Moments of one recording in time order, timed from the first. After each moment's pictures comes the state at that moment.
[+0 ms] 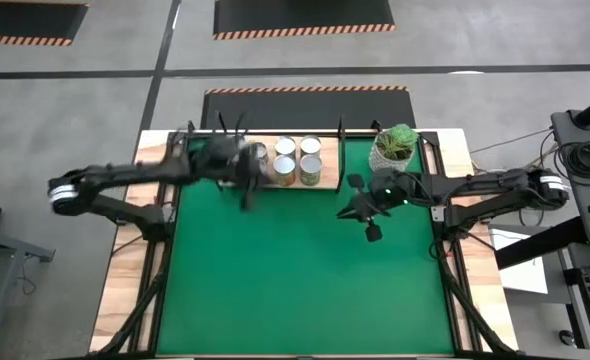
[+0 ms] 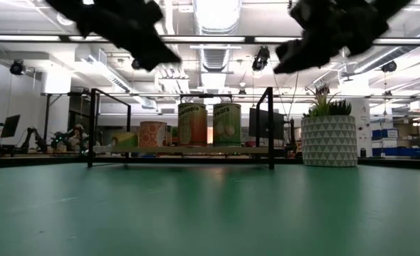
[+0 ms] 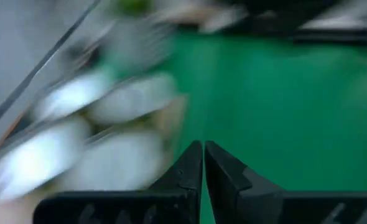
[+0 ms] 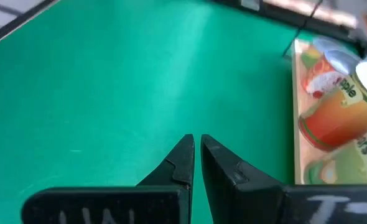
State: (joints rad) left arm 0.40 1.25 0.91 -0.20 0.23 0.12; right arm -0.12 1.17 0.76 -0.15 -0.29 -0.36
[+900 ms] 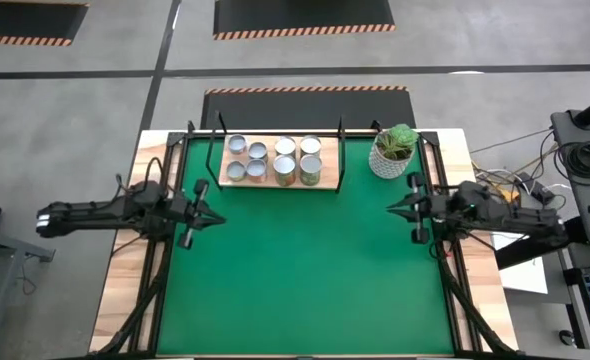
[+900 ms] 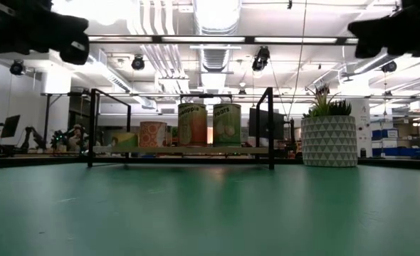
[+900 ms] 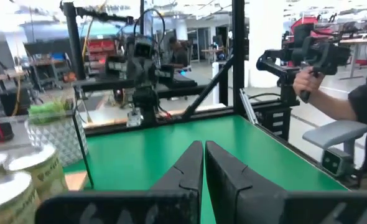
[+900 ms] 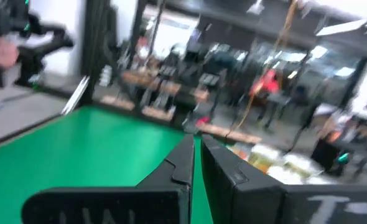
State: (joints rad) left arm 0.09 0.25 0.17 0.13 0.29 0.08; right arm -0.12 0.13 0.13 0.11 -0.25 -0.26
